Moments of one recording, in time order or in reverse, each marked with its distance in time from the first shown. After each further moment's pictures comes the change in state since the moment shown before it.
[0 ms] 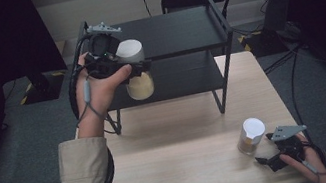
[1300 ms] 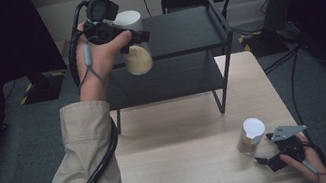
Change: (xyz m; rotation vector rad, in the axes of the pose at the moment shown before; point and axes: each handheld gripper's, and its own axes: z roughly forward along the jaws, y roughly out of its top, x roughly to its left) left arm 0.016 0.050 0.011 -0.004 0.039 -0.040; right arm 0.000 0.000 0.000 0.000 0.000 0.000
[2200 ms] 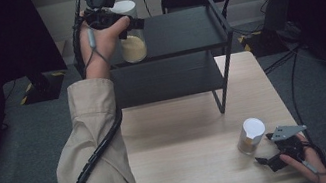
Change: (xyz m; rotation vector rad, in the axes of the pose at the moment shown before) left arm 0.011 0.022 0.025 0.005 0.096 -0.041; right arm 0.000 0.000 0.000 0.000 0.000 0.001
